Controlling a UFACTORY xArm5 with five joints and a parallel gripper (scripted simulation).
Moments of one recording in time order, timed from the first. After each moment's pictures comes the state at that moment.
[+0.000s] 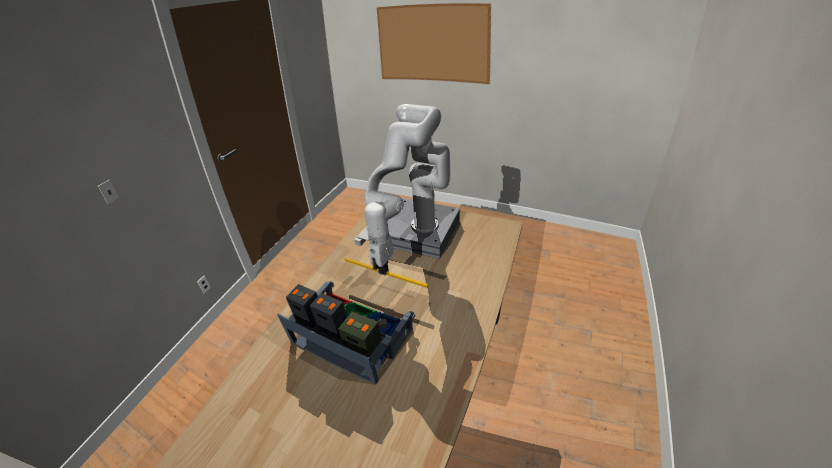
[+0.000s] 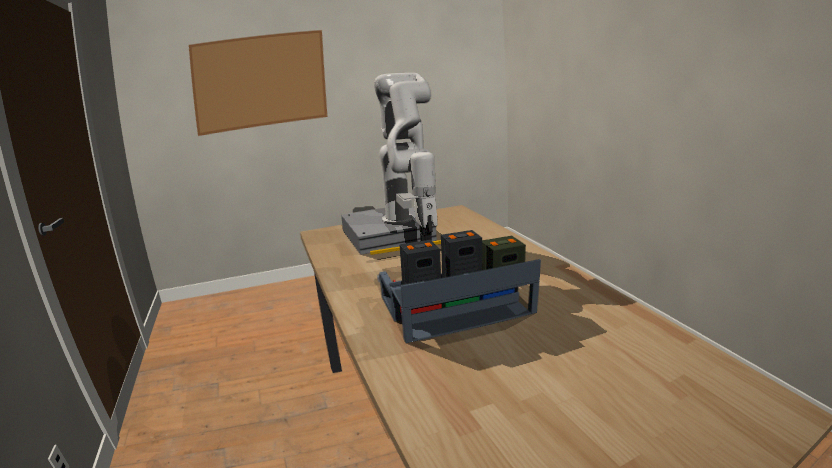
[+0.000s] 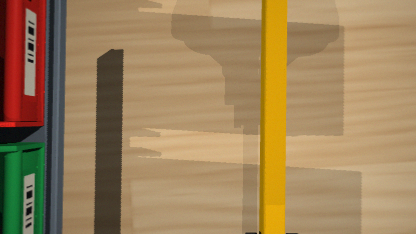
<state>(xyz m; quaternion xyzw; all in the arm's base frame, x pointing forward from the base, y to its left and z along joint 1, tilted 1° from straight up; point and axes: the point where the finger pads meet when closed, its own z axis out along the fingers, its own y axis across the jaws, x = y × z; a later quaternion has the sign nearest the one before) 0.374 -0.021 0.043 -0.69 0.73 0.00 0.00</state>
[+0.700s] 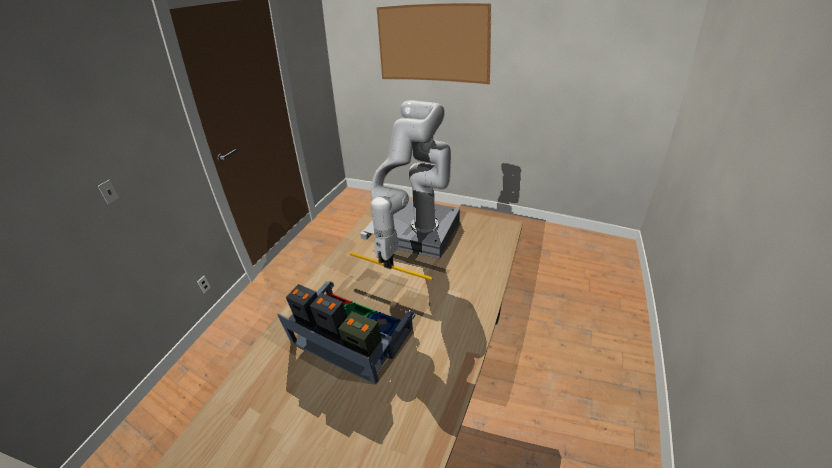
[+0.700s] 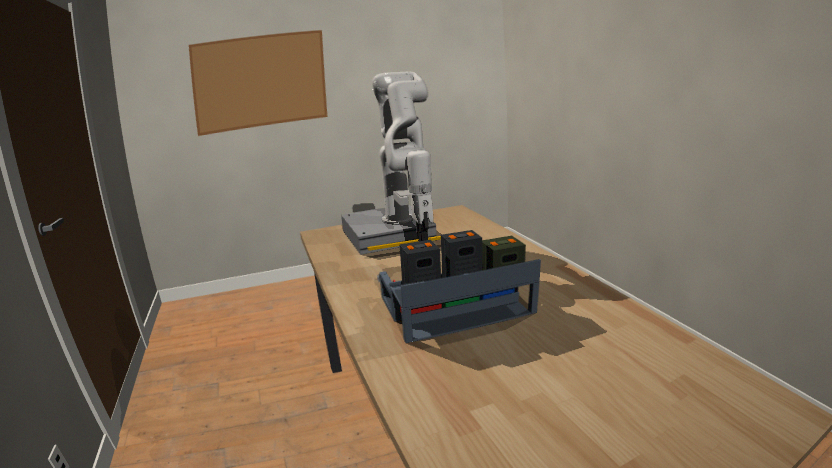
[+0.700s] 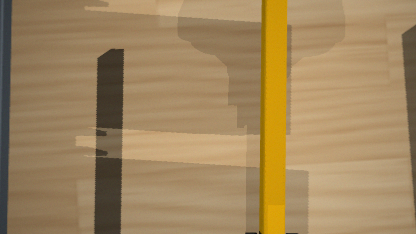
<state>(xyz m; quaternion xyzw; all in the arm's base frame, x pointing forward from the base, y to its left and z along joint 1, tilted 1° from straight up) 0.334 -0.018 0.043 -0.69 0.73 0.00 0.00</state>
